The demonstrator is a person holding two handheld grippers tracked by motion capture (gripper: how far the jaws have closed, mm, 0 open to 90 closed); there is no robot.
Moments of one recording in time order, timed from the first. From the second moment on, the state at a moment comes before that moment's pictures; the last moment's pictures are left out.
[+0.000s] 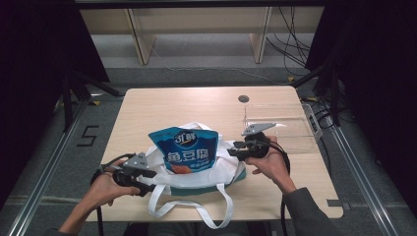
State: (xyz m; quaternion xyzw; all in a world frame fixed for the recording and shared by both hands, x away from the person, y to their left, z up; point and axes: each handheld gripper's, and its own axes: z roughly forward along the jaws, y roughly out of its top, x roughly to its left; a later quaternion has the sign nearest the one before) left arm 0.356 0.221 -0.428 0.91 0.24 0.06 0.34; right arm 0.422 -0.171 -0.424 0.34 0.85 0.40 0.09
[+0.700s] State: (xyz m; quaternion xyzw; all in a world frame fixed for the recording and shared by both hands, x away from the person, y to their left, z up) left arm 0.434 0.262 -0.479 0.88 0.36 0.08 0.31; right arm 0.395 -0.129 -0.472 0.25 0.92 0.31 0.06
